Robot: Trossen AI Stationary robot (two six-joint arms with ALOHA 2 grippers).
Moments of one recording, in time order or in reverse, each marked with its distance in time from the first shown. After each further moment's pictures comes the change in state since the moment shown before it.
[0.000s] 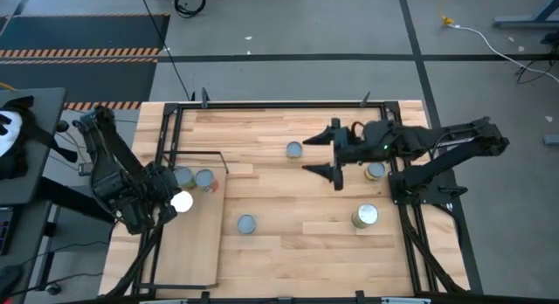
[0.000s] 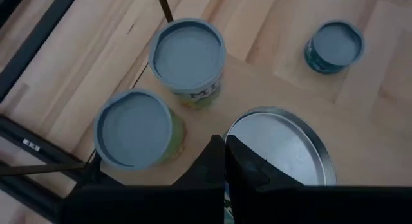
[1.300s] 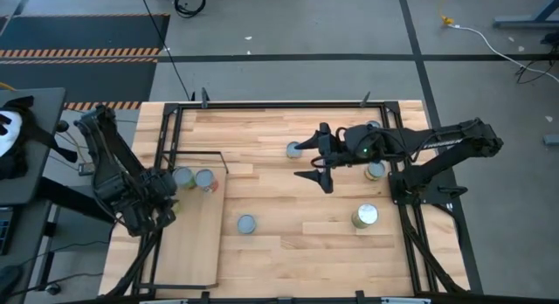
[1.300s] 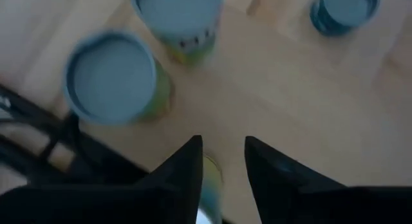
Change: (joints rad) left arm -0.016 -0.003 -0.036 0.048 0.164 -0.074; right arm -0.049 0.082 0.000 -0.036 -0.066 -0.065
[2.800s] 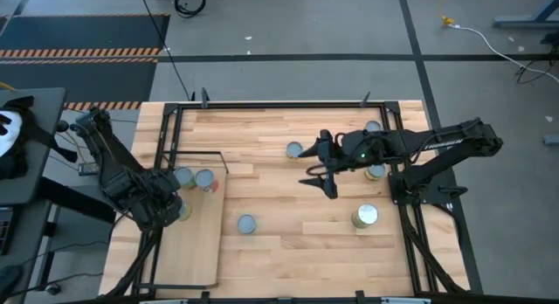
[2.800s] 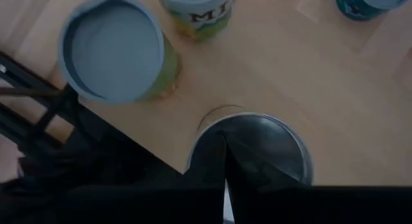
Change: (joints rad) left arm 0.123 0.001 -0.023 0.026 0.088 0.056; right arm 0.031 -0.001 0.000 -0.120 -0.024 0.046
